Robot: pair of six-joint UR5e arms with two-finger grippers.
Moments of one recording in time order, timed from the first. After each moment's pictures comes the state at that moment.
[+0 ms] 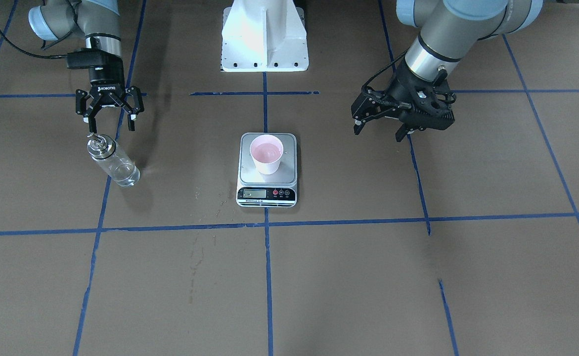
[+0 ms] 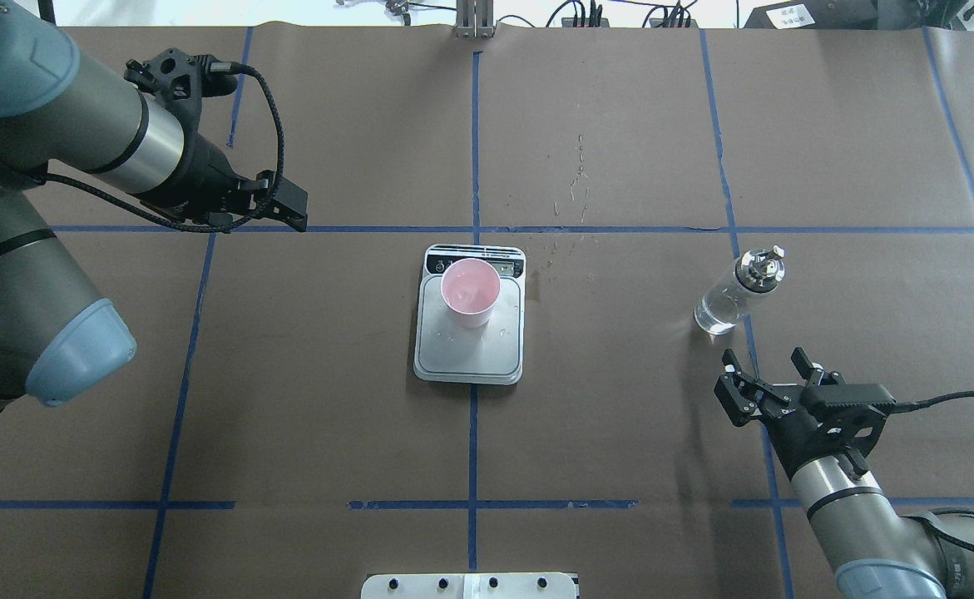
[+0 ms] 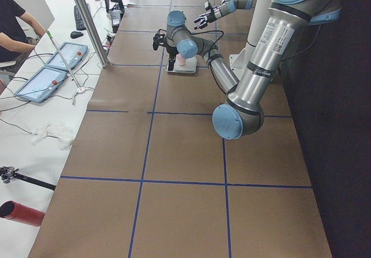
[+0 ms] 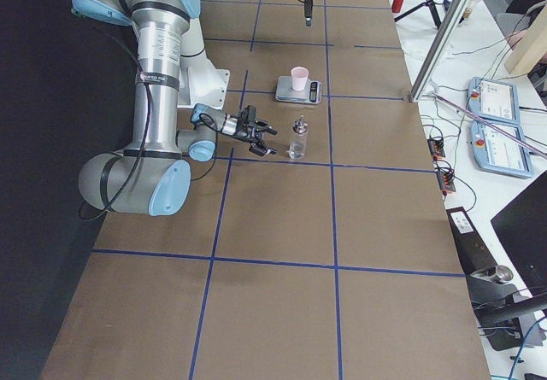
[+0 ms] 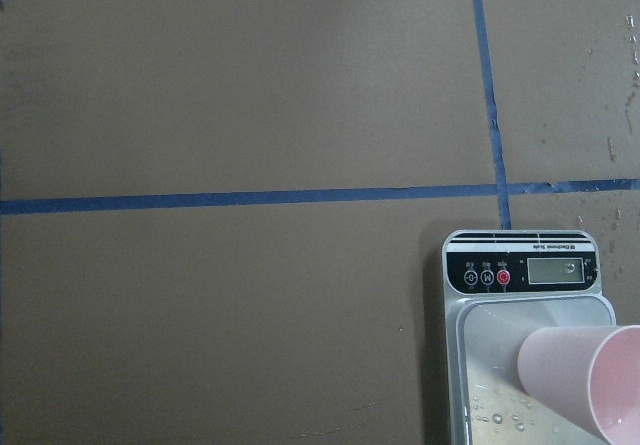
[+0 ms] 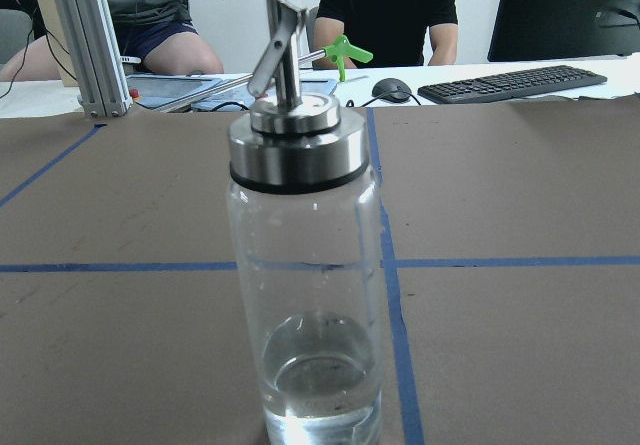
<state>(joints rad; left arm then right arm) -0.82 -2.02 -1.95 -1.66 -2.11 -1.02 0.05 -1.75 1.88 -0.83 0.51 1.49</state>
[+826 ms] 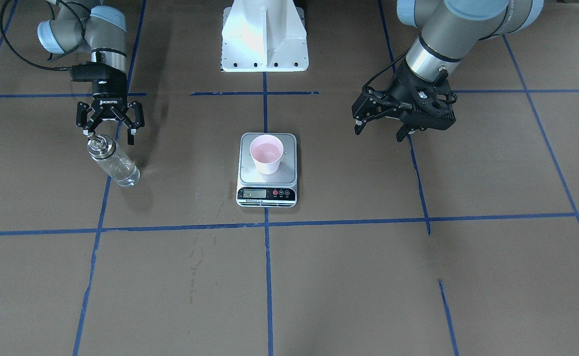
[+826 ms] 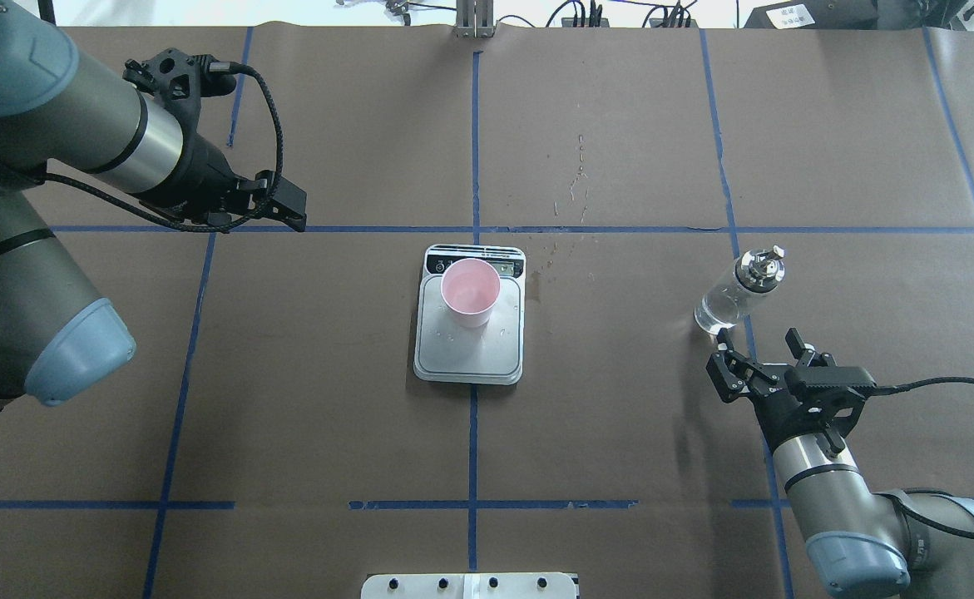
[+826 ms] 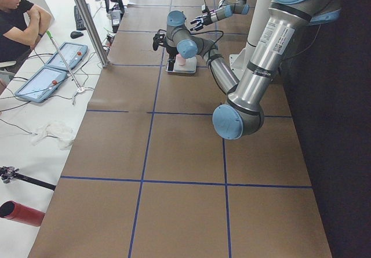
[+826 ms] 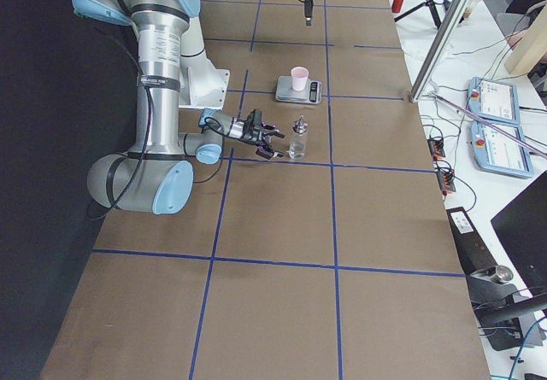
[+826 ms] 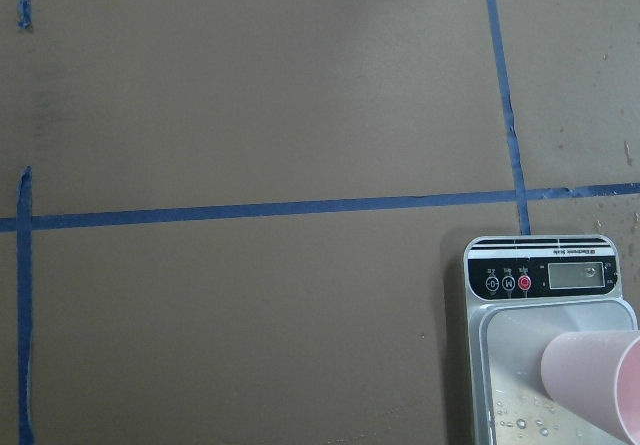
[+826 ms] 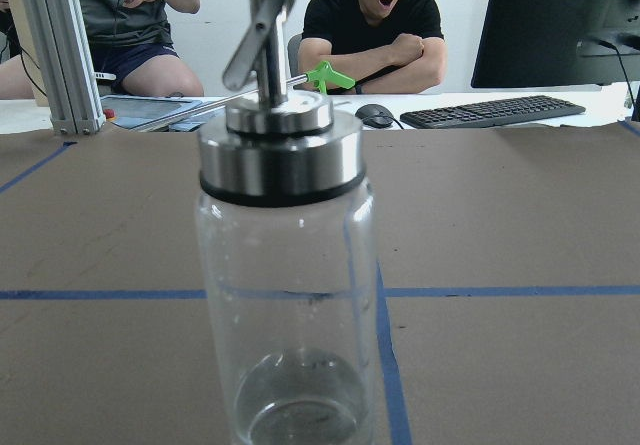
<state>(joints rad) -0.82 -2.02 -1.95 -1.66 -2.11 -1.02 0.11 -1.68 1.80 -0.83 0.50 1.46</state>
